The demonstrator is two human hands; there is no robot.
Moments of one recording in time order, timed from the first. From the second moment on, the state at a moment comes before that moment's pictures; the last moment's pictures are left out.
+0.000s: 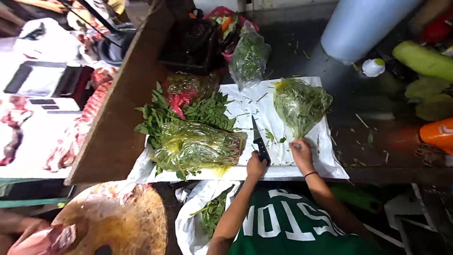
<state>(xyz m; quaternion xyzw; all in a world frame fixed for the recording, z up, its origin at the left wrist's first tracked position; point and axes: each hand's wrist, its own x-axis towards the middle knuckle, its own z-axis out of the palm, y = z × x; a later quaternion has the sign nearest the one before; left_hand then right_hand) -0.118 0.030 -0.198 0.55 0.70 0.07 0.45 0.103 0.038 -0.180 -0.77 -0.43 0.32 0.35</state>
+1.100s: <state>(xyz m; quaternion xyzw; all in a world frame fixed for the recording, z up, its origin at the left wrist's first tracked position) 0.016 0.139 -0.118 0.73 0.54 0.28 0.29 0.251 0.004 -0.102 -0.62 -0.39 0.49 0.47</state>
